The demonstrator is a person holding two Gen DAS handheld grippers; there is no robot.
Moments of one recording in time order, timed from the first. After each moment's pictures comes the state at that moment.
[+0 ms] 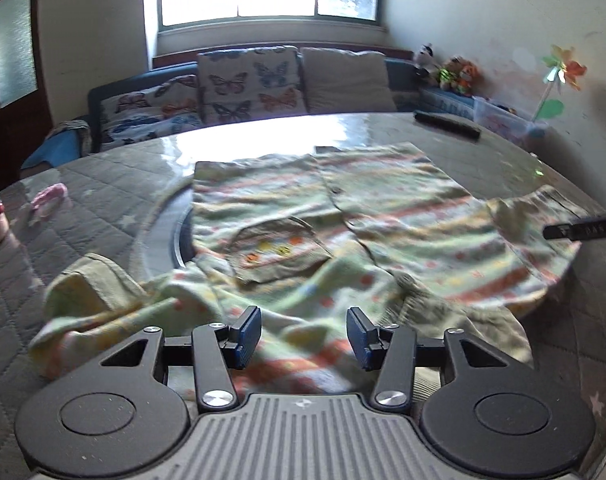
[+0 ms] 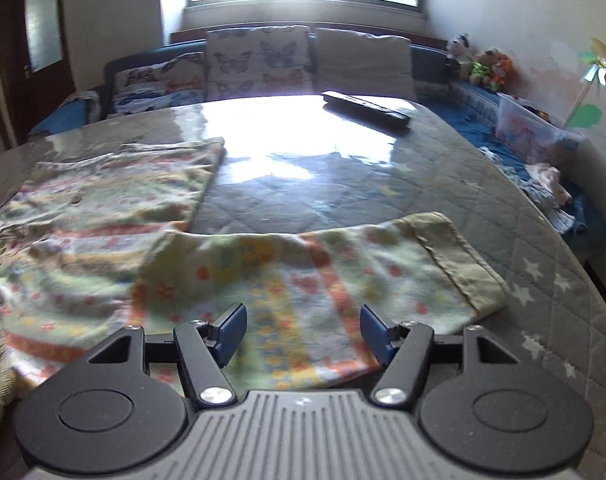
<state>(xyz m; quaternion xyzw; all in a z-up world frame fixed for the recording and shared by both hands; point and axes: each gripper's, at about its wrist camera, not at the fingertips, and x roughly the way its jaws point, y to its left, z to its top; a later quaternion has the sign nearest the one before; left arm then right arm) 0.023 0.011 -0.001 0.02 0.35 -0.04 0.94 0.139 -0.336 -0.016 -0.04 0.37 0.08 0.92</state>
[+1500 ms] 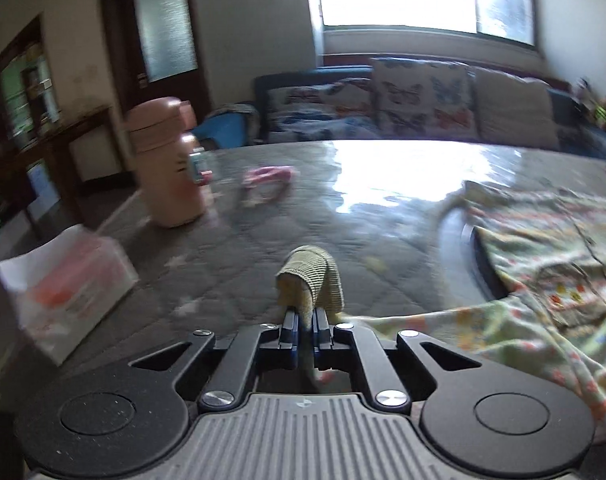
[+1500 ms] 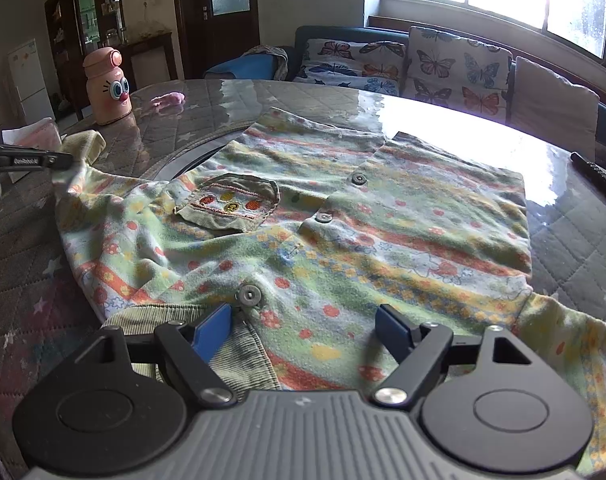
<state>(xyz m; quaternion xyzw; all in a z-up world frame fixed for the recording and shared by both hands) 0.020 0.192 0.007 -0.02 0.32 0.22 0.92 0.119 -0.167 -0.021 -0.12 0.37 0.32 0.86</state>
